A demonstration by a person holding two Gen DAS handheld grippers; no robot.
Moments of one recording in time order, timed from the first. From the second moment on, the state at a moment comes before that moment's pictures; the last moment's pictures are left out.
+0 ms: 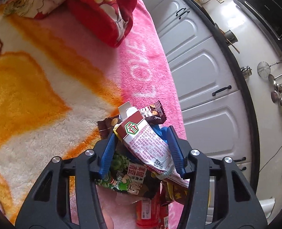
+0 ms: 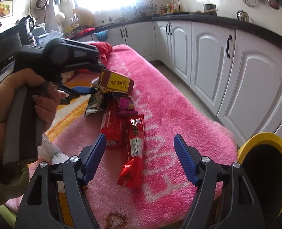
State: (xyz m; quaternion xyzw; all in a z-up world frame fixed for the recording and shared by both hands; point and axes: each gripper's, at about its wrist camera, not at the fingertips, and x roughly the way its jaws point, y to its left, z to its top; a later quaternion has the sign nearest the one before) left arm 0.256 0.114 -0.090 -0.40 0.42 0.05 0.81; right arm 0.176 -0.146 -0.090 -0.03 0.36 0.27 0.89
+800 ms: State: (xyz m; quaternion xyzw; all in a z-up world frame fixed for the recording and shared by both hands) left arm 0.185 0.142 -0.069 -0.45 0.35 -0.03 0.82; right arm 0.157 -0.161 -0.104 -0.02 0.40 0.28 0.87
